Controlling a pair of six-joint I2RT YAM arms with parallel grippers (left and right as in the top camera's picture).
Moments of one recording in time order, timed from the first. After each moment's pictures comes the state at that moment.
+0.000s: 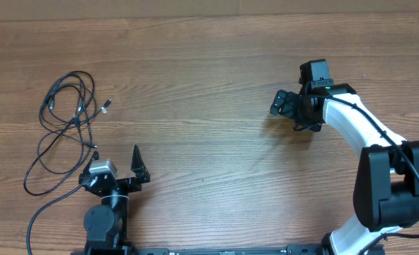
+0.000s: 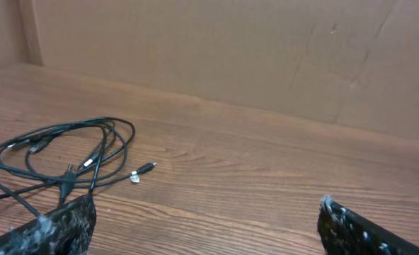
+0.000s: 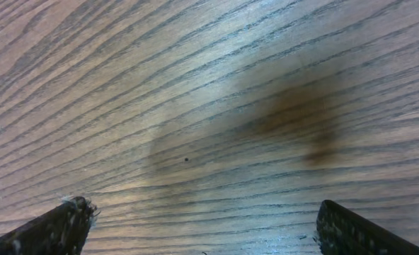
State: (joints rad) left arm -0.04 0.02 0.01 -0.07 -0.14 -0.19; right arm 0.12 1.82 1.18 -0.63 -0.12 0.49
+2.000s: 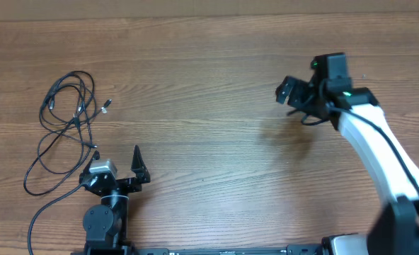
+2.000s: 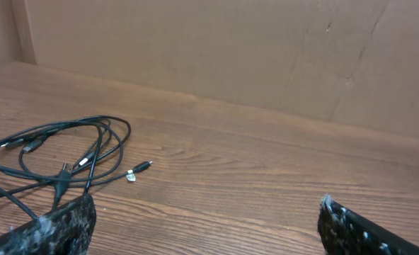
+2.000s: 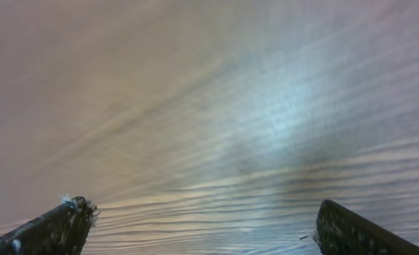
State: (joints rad) left arm -0.03 0.02 0.01 -0.07 -0.10 -0.19; right arm 0.12 1.53 1.18 -0.63 -0.12 0.48
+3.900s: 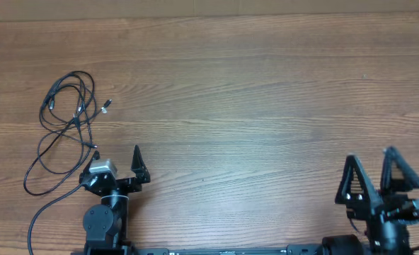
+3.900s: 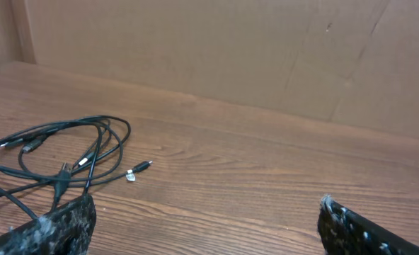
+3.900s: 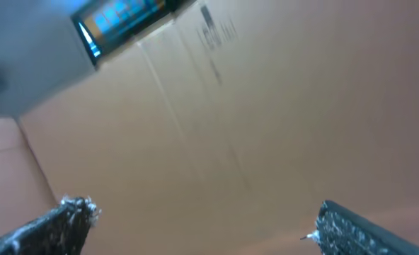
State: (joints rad) left arm -0.03 0.02 0.01 -0.07 -0.10 -0.19; right arm 0.09 0.01 0.58 -0.23 -0.05 0.49
